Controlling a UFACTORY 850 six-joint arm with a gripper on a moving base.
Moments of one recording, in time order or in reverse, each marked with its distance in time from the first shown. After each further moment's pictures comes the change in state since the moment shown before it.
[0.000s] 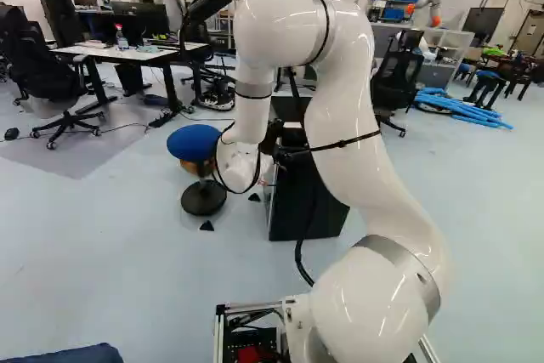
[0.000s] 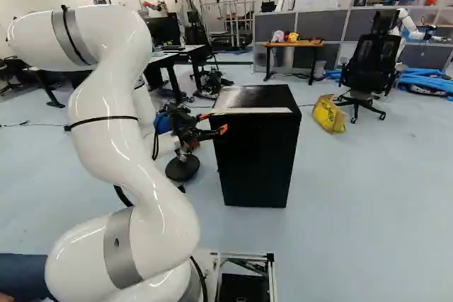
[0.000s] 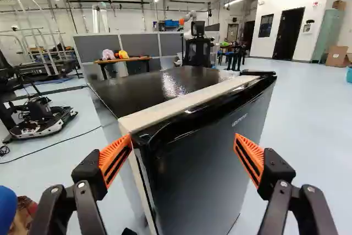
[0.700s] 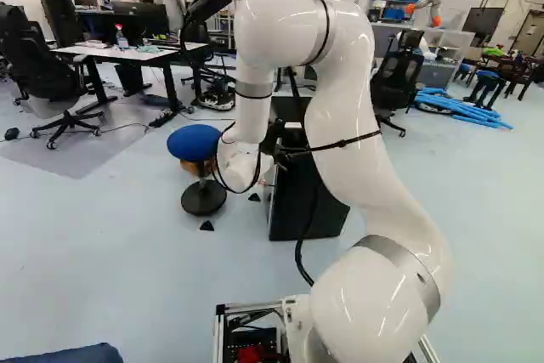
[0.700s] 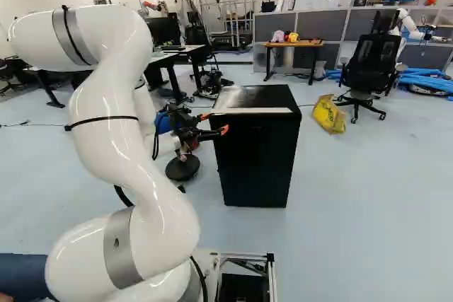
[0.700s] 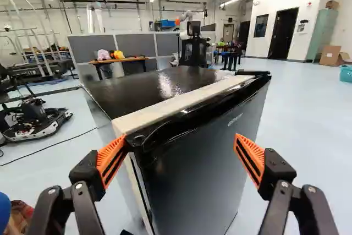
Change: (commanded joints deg) arm 0.0 0.0 0.0 2.2 0.0 0.0
